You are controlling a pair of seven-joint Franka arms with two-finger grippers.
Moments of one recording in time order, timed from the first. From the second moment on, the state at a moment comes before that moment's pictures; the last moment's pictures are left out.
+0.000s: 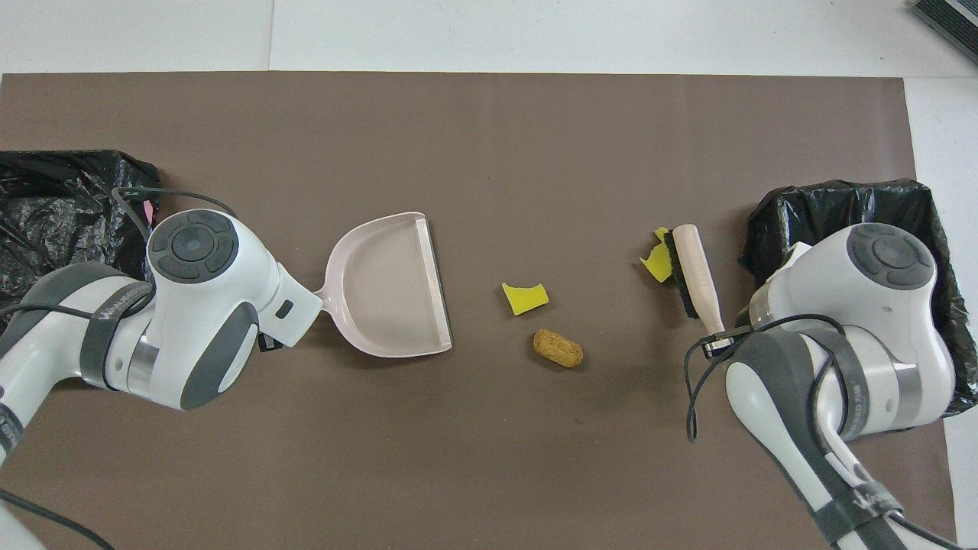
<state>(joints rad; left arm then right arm) -0.29 0.09 -0.03 -2.10 0.17 2.08 0.98 0.06 -0.03 0.20 -2.19 0.14 1.95 -0.07</state>
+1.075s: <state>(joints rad) -0.29 0.09 -0.03 -2.10 0.17 2.08 0.98 -0.09 0.02 0.18 -2.16 -0.26 1.96 0.07</state>
